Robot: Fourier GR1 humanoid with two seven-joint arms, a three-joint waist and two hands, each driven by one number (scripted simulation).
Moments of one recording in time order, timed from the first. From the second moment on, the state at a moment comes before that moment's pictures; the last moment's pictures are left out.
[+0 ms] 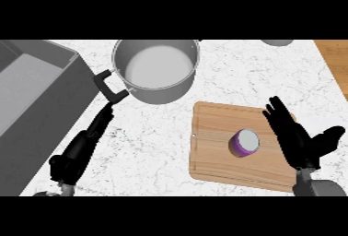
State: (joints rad) left arm -0.01 0.34 -0.30 -1.63 0.10 0.09 0.04; right arm -0.06 -0.25 0.05 -1.41 -0.36 0.01 0.04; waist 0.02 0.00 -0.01
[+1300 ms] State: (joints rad) left arm 0.05 0.45 -0.05 -1.54 0.07 0.20 0.10; right arm 0.36 -0.44 0.21 -2.06 0.66 -0.48 0.62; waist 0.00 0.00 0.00
